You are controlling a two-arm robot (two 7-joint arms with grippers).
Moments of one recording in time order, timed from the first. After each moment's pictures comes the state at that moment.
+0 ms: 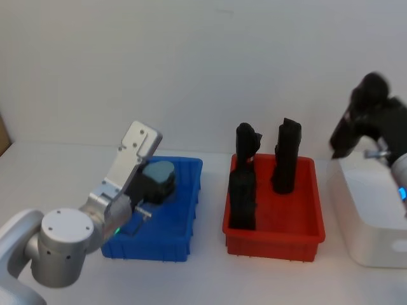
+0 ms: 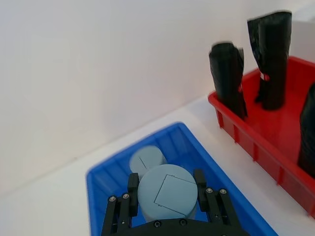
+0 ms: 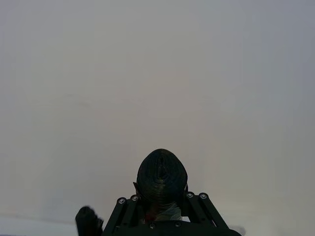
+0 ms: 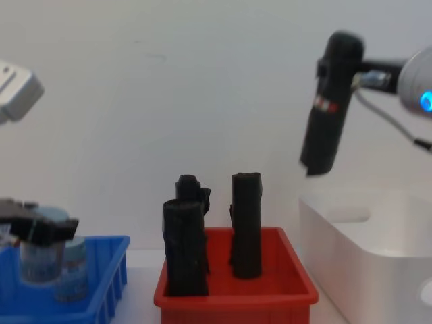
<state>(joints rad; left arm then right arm) -0.23 0.49 0.28 -1.60 -0.24 0.41 -0.04 0.31 0.08 -0.29 -1.69 0.18 0.26 -0.07</state>
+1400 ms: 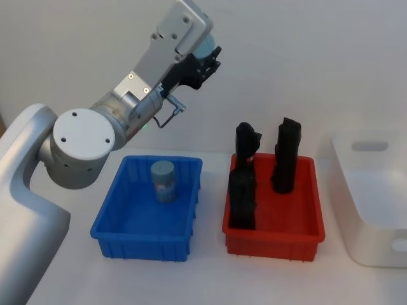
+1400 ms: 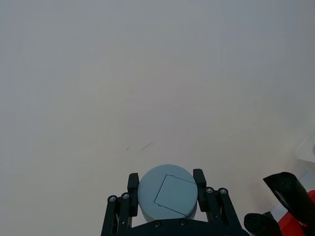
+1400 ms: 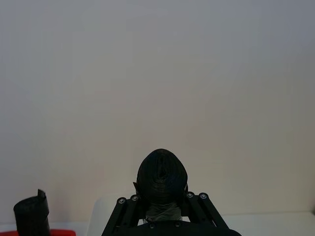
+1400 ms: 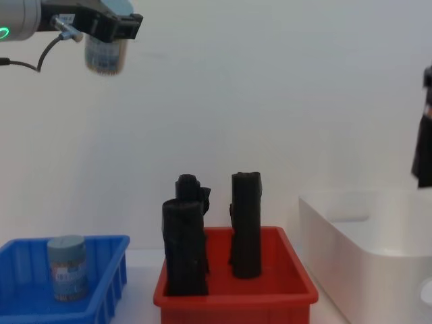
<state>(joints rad) -0.50 0.41 0.27 -1.70 0.08 0.28 -0.20 0.24 0.16 -0.18 -1.77 0.12 0.33 -0.22</state>
